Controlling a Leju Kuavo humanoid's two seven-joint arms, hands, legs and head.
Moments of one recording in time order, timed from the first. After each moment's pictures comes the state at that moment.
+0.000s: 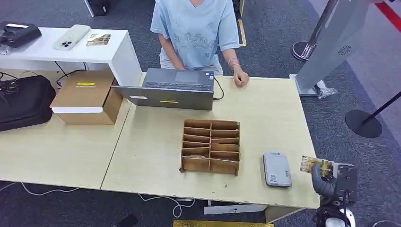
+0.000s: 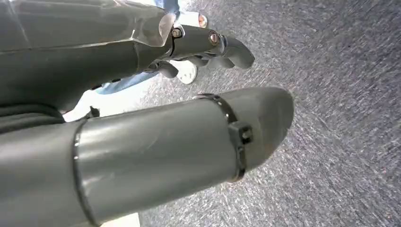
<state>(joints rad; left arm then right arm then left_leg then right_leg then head) -0.26 0.00 0.32 -0.28 -1.33 -0.04 0.17 0.02 0.09 -0.53 -1.37 0.28 0.12 -0.23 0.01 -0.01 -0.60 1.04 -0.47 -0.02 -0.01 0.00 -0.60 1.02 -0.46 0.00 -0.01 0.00</state>
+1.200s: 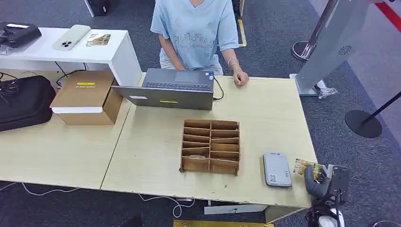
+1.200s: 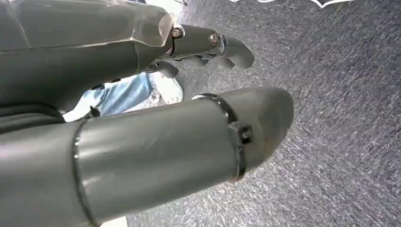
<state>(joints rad) -0.27 0.00 0.26 -0.28 -1.41 -0.05 0.11 -0.02 0.06 -0.50 -1.19 0.19 0.09 -0.27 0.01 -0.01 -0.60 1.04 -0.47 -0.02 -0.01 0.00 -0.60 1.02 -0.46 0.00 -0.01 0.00</state>
